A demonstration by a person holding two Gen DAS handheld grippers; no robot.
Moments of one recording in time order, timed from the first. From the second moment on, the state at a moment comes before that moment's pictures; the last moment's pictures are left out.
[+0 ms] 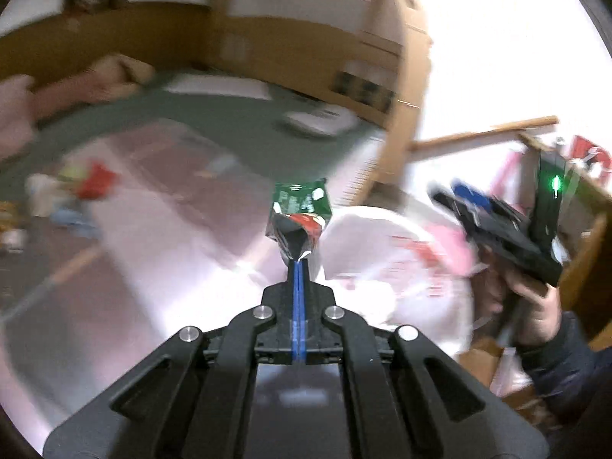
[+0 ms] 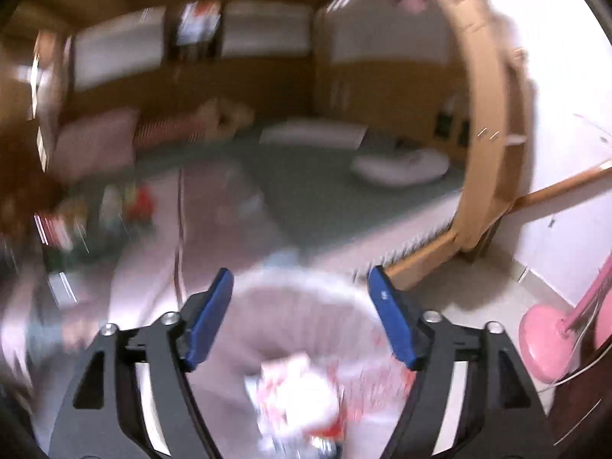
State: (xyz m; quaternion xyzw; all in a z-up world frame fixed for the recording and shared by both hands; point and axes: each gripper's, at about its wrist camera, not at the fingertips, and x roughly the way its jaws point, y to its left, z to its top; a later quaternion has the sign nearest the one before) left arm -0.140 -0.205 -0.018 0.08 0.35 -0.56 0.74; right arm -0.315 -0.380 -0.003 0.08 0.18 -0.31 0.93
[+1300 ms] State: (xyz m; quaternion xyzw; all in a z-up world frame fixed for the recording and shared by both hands) left arm 0.038 0.016 -0.046 -0.01 0.36 -0.14 0.92; right arm -0.022 -0.179 -0.038 0.04 0.26 -0.02 0.96
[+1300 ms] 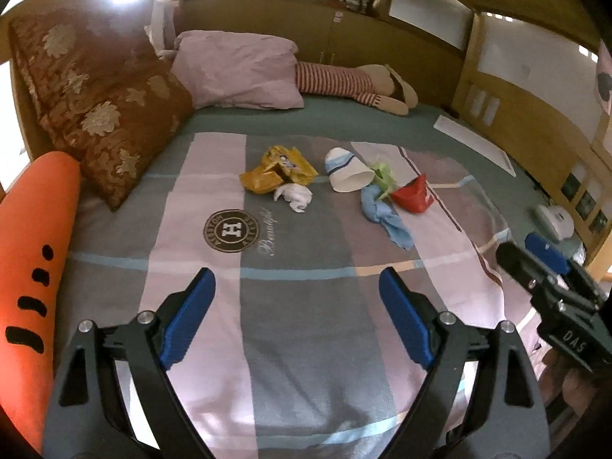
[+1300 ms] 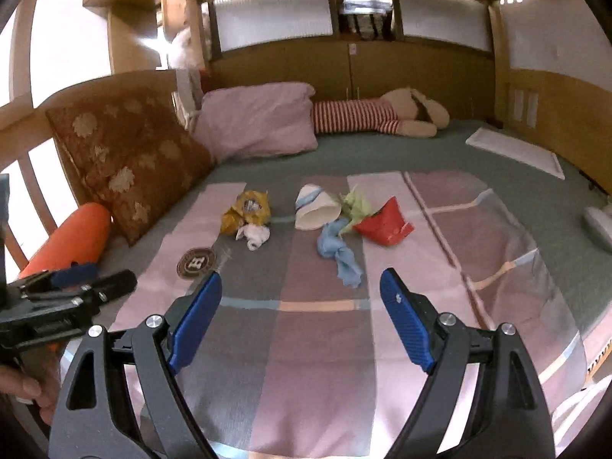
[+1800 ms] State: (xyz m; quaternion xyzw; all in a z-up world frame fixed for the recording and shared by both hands) left arm 0.056 0.007 -0.060 0.00 0.38 -0.14 0.91; right arm 0.011 -0.181 -0.053 0.04 0.29 -0.02 0.95
